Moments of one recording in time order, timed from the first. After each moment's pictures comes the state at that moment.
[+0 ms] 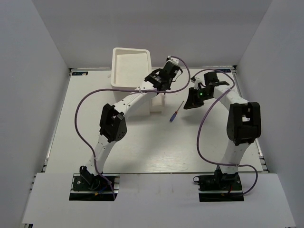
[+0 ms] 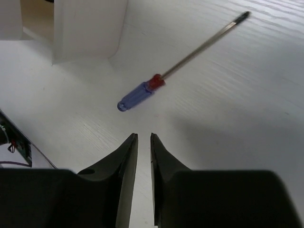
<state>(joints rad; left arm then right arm) -0.75 2.33 2.31 -0.72 -0.52 -0.17 0.11 1.86 1.37 -0.64 -0.66 0.00</state>
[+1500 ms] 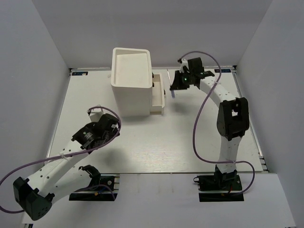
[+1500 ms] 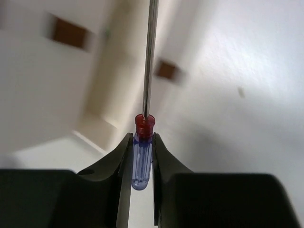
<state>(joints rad) -0.67 0.88 0.83 -0.92 -0.59 -0.92 0.31 1.99 1.63 -0.50 -0.40 0.17</state>
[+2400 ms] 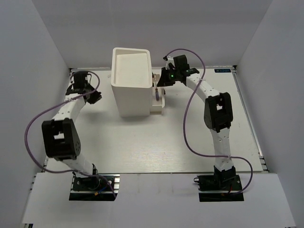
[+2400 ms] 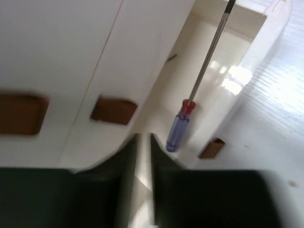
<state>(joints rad) 0.06 1.59 1.20 -0.43 0.01 -0.72 0.40 2.29 2.01 -0.43 -0.54 0.21</state>
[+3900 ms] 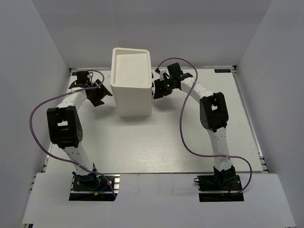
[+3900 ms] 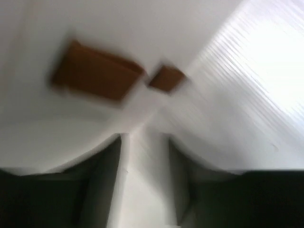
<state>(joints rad) 0.08 1.88 1.39 -0.45 0.35 -0.61 0.44 2.36 2.03 -0.55 -0.61 -0.02</state>
